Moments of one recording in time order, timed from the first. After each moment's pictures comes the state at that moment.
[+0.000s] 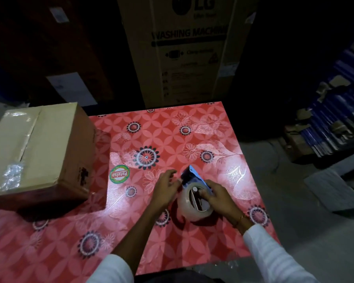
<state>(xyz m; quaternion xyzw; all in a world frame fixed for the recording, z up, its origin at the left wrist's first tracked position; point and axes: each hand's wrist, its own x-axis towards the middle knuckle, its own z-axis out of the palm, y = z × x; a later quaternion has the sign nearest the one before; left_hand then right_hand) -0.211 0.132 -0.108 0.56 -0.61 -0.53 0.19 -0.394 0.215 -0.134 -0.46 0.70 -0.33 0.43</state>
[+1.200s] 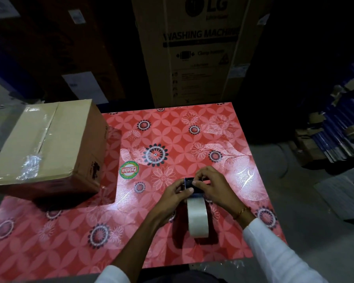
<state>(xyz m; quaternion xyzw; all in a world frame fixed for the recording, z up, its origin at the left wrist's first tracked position) -0.190 0.163 -0.102 0.42 -0.42 -0.77 0.25 -0.368 0.187 -0.091 -0.58 0.64 -0.34 0.37</state>
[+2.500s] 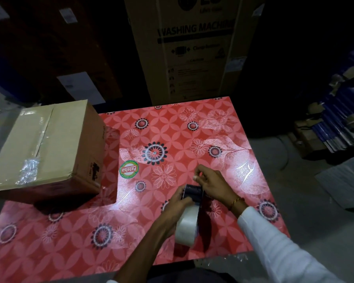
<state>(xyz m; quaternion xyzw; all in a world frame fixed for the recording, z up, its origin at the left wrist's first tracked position) -0.193 0.190 -0.110 0.51 -0.42 -0.73 0.17 -0.362 0.183 -0.106 -0.56 0.68 -0.27 0.38</state>
